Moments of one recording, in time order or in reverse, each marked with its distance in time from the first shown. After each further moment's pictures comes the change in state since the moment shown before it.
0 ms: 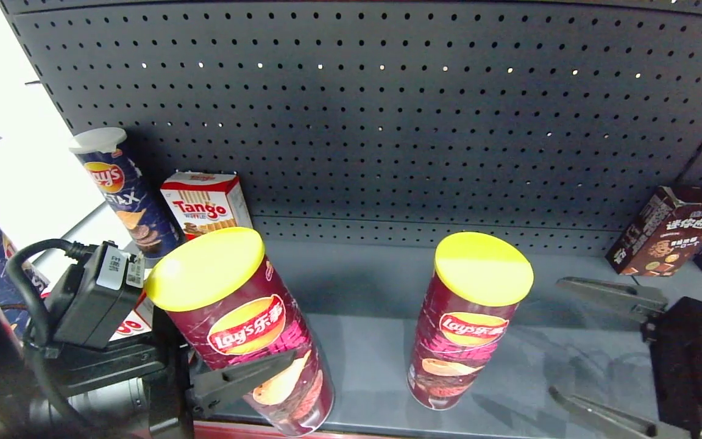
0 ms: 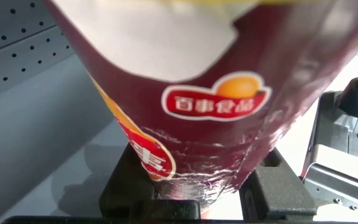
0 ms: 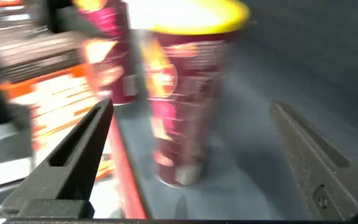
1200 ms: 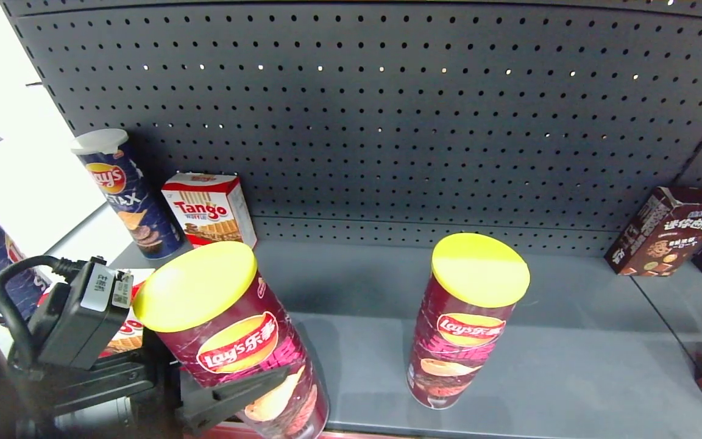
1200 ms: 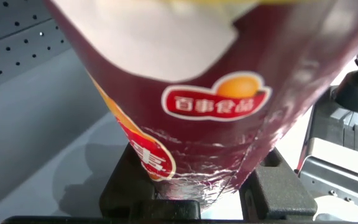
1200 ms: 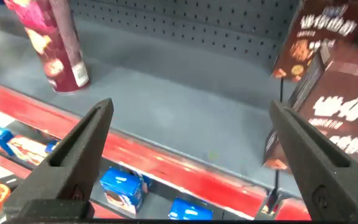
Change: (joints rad) left arm -0.003 -0.031 0.038 -0.002 -0.003 0.005; right arm -0.321 -1.041 0.069 1.006 -0.428 0.060
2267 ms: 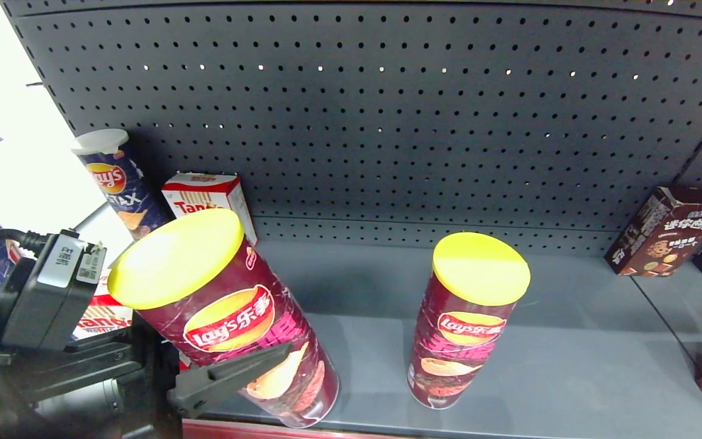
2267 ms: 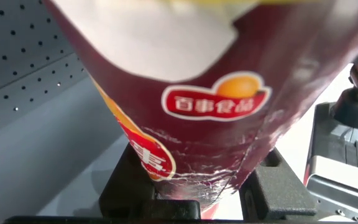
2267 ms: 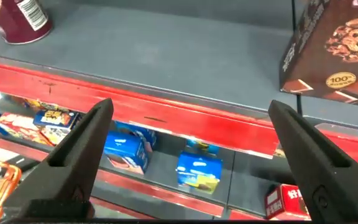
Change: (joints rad) left arm -0.016 -0.007 -0.041 -0.050 -0.002 -0.006; right arm -0.004 -0.029 0.163 0.046 -0.092 0.100
